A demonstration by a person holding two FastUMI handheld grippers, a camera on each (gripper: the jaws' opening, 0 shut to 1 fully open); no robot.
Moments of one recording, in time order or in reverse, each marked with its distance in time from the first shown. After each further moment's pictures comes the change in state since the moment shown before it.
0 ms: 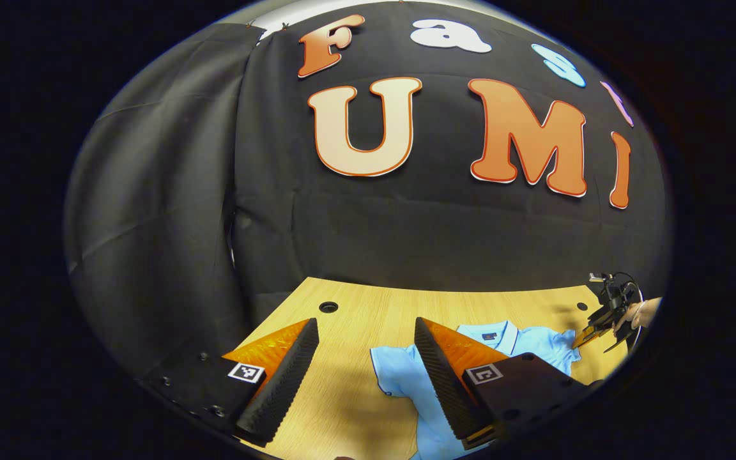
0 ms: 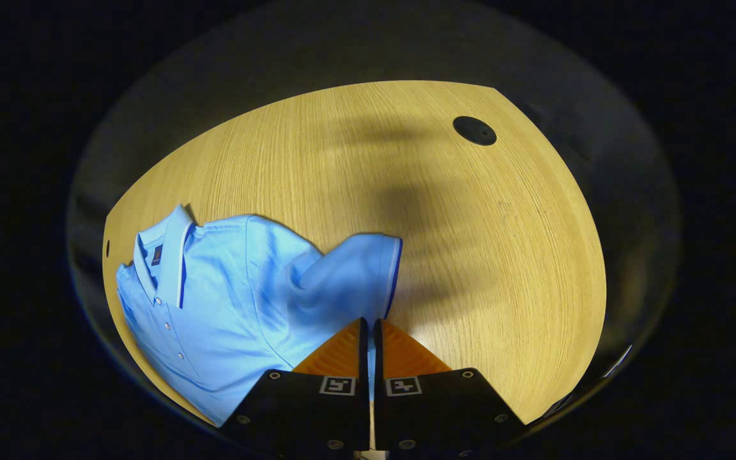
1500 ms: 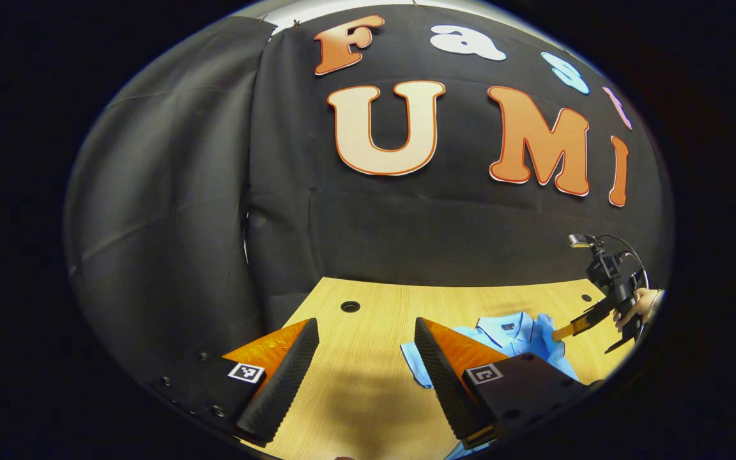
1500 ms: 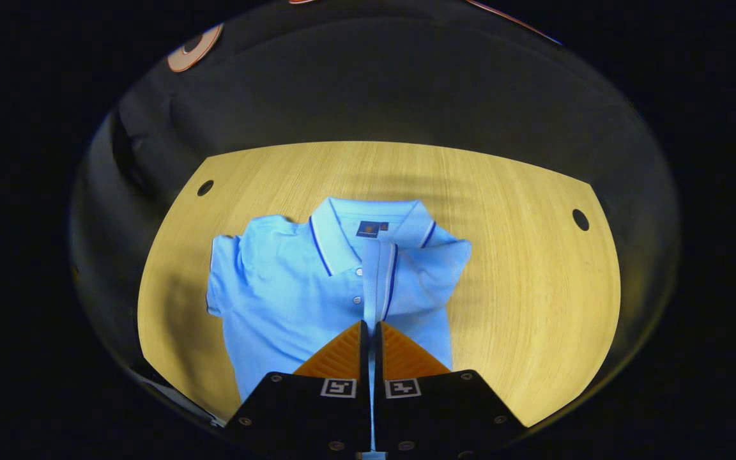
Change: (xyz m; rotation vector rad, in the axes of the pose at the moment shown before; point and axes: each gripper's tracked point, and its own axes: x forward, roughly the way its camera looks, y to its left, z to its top) left arm -0.003 0.081 -0.012 0.004 -0.008 -0.031; right arm -0.112 0.228 -0.047 -0.317 -0.188 0.185
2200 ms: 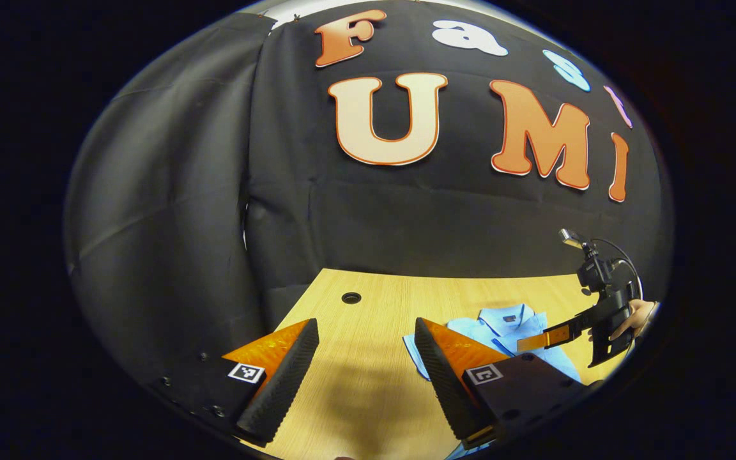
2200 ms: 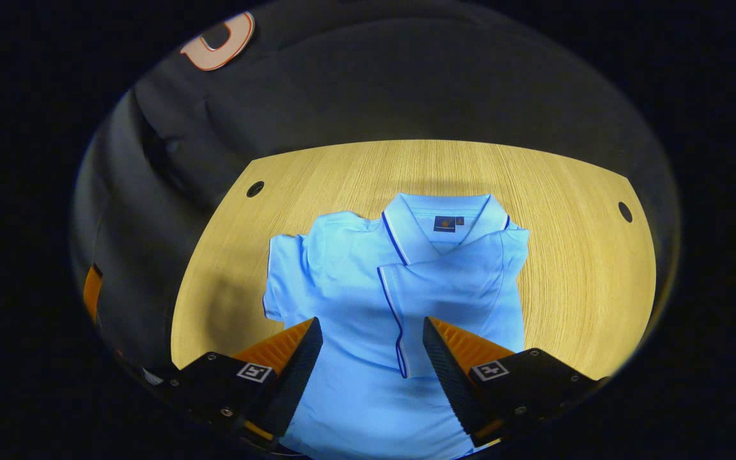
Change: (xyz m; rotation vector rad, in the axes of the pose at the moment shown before) left arm 0.013 0.001 -0.014 0.017 0.053 0.002; right arm -0.004 0.072 -0.001 0.017 -0.068 0.159
